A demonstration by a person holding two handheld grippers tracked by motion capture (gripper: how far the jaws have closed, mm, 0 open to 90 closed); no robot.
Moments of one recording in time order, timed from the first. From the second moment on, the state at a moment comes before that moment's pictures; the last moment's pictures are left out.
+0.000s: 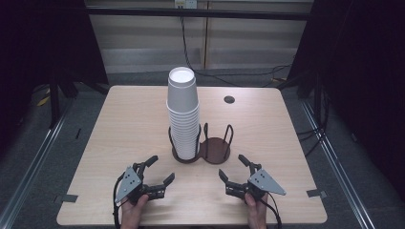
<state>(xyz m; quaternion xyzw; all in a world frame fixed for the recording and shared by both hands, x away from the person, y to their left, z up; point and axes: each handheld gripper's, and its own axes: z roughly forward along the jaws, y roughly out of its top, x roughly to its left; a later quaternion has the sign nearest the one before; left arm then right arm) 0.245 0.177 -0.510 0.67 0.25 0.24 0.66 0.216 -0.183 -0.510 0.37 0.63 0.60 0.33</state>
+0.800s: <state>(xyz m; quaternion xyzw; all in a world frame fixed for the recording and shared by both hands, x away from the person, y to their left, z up) 0.244 0.176 -0.510 0.67 0.25 0.24 0.66 0.218 -0.183 -0.506 0.38 0.64 0.60 0.30</state>
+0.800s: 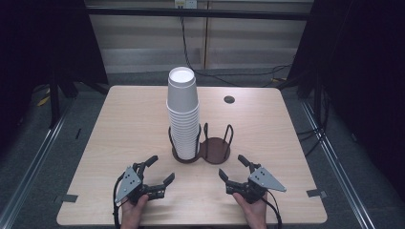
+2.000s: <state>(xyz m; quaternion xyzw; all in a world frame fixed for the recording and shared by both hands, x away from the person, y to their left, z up) 0.244 0.177 -0.510 0.67 0.25 0.24 0.66 0.247 -0.166 -0.425 0.32 0.68 0.62 0.23</state>
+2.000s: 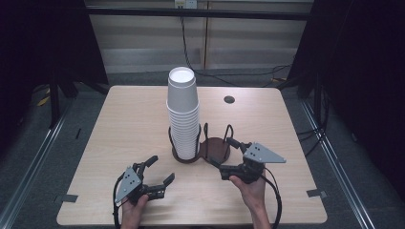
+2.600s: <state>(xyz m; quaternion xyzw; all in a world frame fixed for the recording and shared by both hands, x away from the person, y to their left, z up) 0.244 0.177 -0.510 0.67 0.25 0.24 0.66 0.273 -0.153 -0.374 0.29 0.70 0.62 0.20</state>
